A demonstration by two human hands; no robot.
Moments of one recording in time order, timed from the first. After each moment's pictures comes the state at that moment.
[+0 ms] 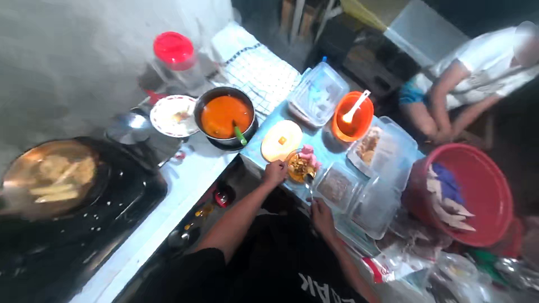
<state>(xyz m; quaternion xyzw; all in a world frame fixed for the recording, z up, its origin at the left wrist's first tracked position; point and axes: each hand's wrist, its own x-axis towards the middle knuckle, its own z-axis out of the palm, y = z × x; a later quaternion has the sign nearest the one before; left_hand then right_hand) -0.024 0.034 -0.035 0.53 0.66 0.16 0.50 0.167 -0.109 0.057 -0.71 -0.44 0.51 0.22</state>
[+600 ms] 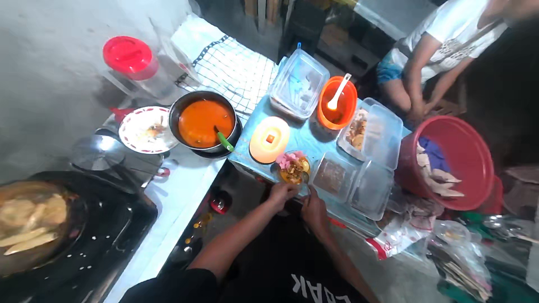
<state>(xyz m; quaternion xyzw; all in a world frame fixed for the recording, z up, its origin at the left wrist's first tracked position) 0.013 -0.030 -0.029 0.10 0.57 0.26 0.77 0.125 -0.091 0.065 -0.80 -0.47 0.38 0.03</state>
